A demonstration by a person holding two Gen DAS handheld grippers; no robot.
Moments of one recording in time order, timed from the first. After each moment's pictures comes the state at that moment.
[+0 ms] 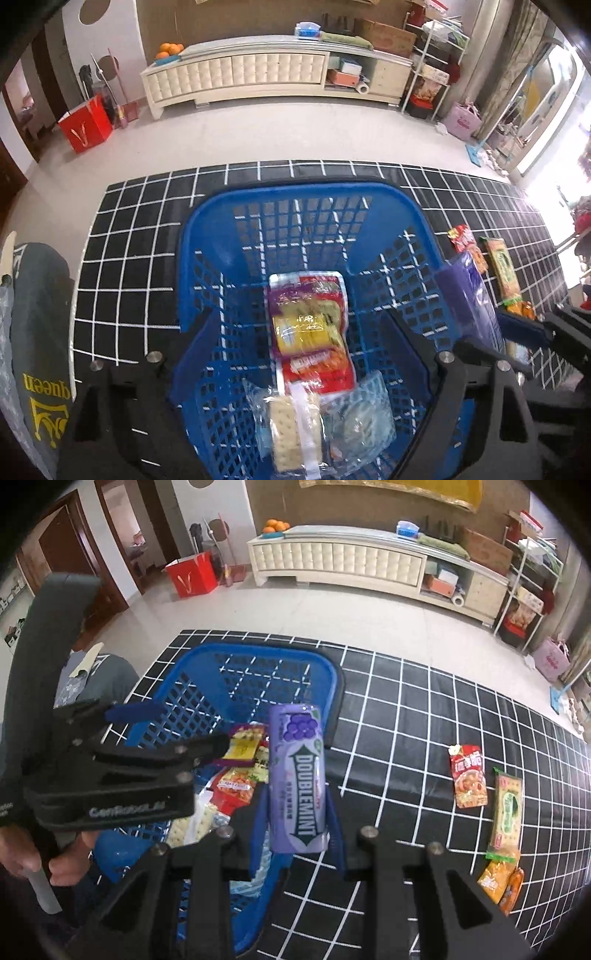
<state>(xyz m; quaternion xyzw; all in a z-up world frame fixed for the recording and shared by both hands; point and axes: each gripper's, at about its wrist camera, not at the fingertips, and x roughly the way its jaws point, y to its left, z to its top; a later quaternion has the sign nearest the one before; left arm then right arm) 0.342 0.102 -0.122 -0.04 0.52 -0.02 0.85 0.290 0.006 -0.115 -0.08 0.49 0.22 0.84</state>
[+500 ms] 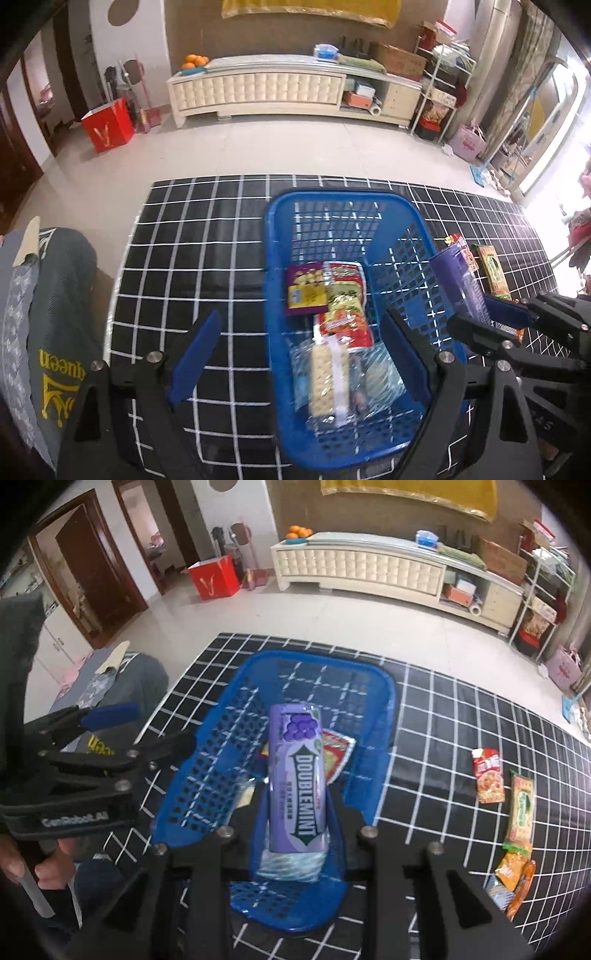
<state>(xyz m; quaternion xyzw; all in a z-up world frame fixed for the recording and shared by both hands) 0.273 0.151 -0.072 -0.06 0.49 0.01 0.87 0.257 0.045 -0.093 -0.08 0.48 0.26 0.83</state>
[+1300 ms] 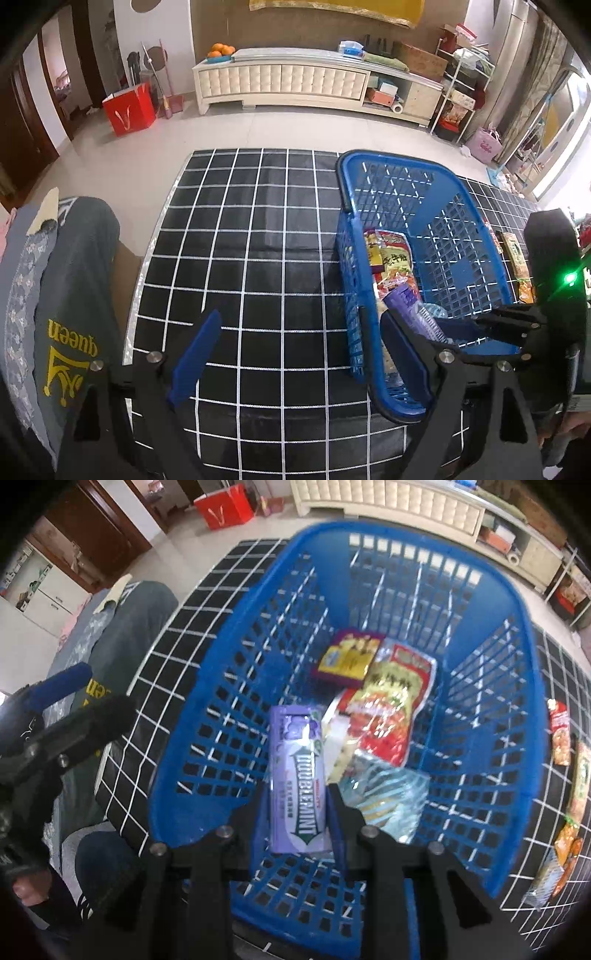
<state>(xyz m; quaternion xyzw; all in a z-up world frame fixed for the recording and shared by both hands) 0.230 0.205 -0.105 -0.07 0.50 0.04 0.86 0.257 0.111 -0.183 -0.10 0.60 0.27 0.75</state>
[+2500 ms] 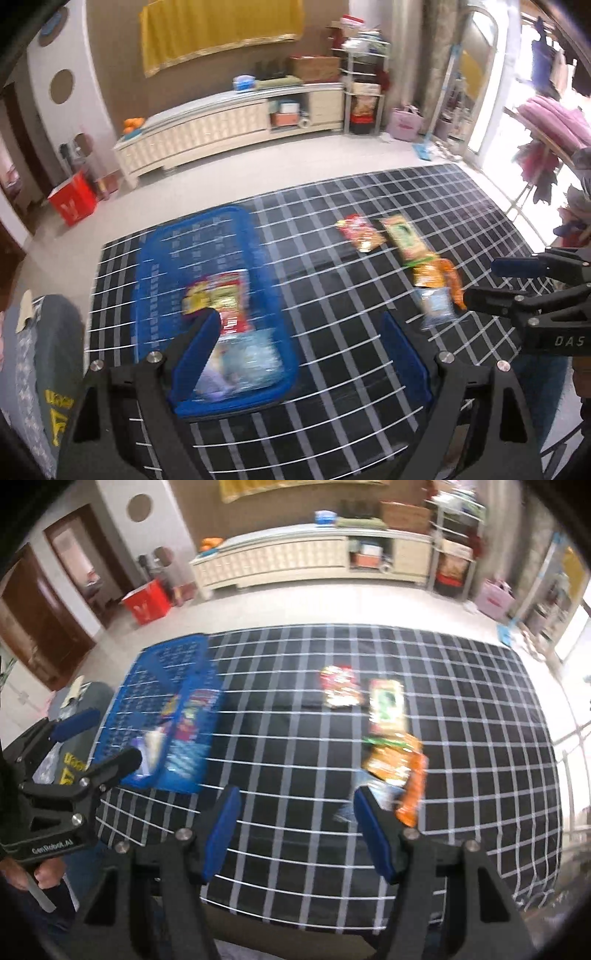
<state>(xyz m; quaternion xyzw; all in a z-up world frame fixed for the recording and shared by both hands) 0.220 -0.043 -0.038 0.05 0.44 -0.08 0.89 0.203 -0.190 -0.072 0.00 0.51 0.13 0.85</state>
